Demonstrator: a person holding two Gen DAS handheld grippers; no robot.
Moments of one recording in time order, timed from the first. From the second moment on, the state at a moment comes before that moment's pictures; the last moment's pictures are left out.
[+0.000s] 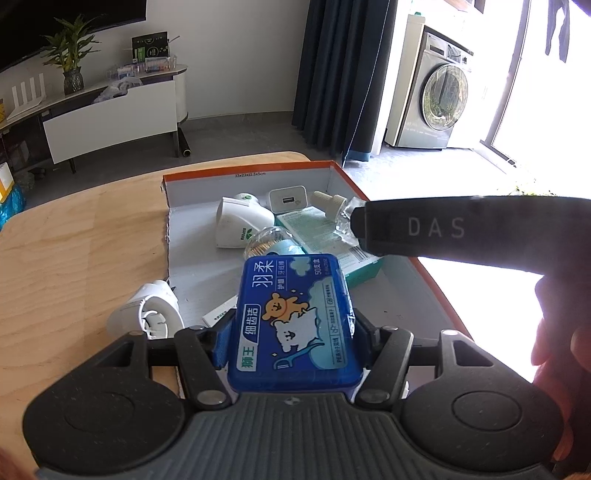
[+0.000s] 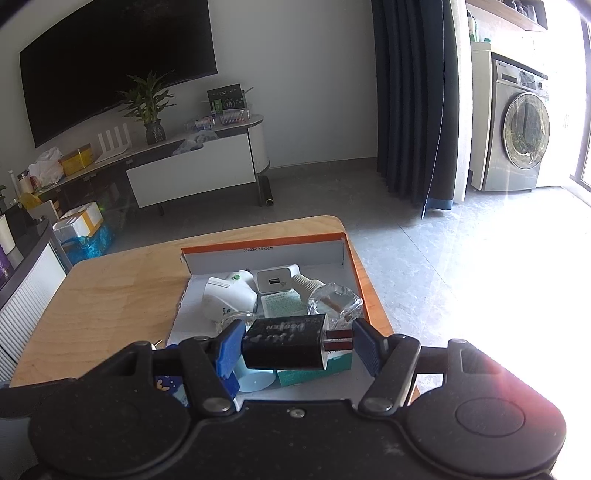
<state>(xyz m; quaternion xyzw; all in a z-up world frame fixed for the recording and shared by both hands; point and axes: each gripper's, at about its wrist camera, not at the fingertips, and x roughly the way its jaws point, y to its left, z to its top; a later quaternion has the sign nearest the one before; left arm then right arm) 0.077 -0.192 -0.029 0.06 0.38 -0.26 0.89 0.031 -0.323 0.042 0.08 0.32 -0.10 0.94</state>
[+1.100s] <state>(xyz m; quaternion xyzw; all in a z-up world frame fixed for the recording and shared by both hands) 0.018 -0.173 -0.002 0.06 0.35 -0.19 0.92 -0.078 -0.330 0.066 0.10 0.28 -0.12 0.95</state>
